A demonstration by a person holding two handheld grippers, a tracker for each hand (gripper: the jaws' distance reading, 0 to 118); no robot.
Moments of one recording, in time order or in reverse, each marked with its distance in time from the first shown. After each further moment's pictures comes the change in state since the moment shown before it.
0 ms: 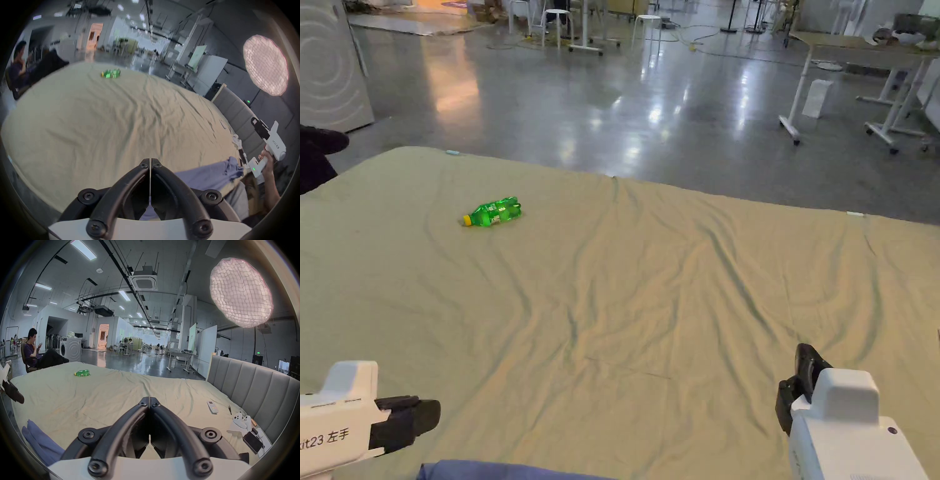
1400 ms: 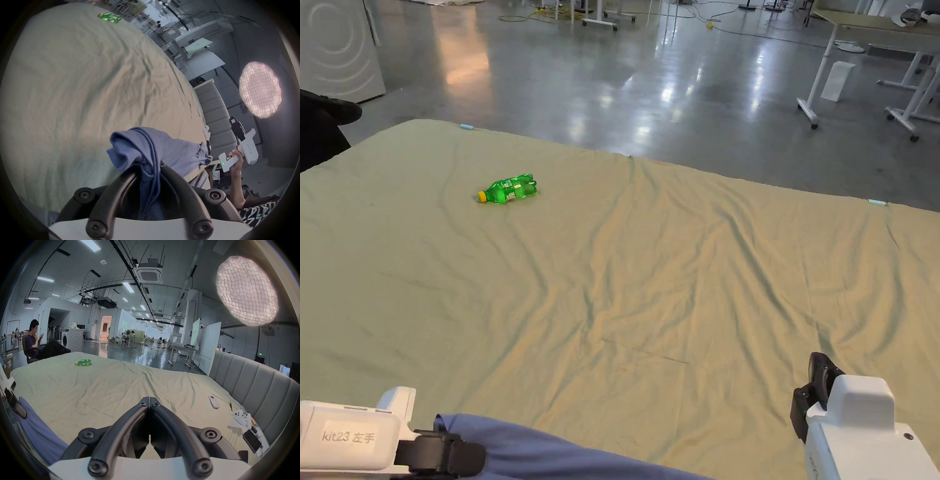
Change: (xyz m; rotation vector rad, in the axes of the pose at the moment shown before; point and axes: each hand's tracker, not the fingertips) left arm -0.048 -0.026 -0.047 -0.267 -0.331 0.231; right arm -0.012 -0.014 -0.003 -0.073 0.024 0.040
